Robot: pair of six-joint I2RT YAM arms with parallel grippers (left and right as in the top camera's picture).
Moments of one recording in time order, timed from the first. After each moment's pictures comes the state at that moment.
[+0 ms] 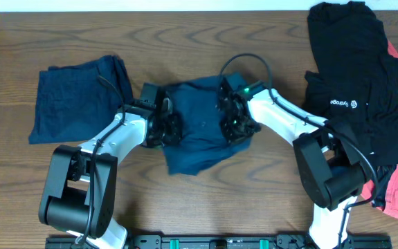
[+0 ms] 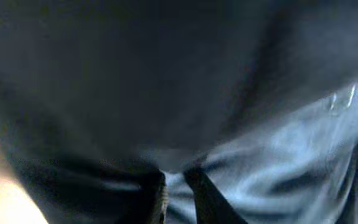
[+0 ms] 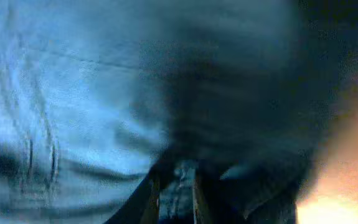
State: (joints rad) left arm -0.26 1.76 0.93 -0.58 0.42 -0.49; right arm 0.50 2.02 1.34 -0.80 -0.11 0.15
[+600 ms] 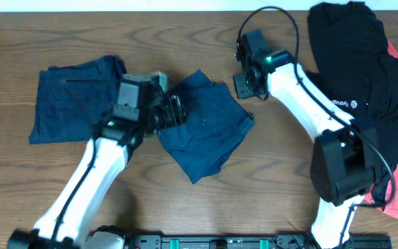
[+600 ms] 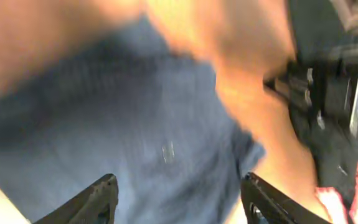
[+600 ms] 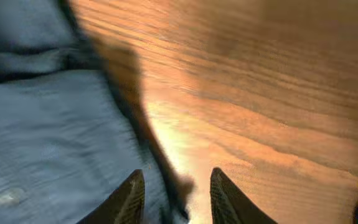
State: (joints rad) left arm -0.26 1.33 0.92 -0.36 0.31 -0.46; right arm 0.39 1.98 1.63 -0.86 0.03 0.17
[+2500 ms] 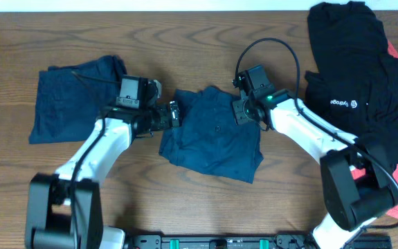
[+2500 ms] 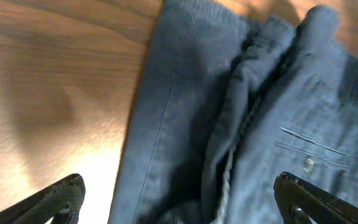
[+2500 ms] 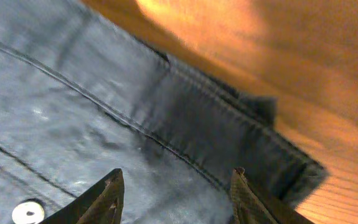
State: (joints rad) left arm -0.18 1.62 0.92 -0.40 0.34 -0.36; right arm 0.44 1.82 1.16 -0.46 0.00 0.16
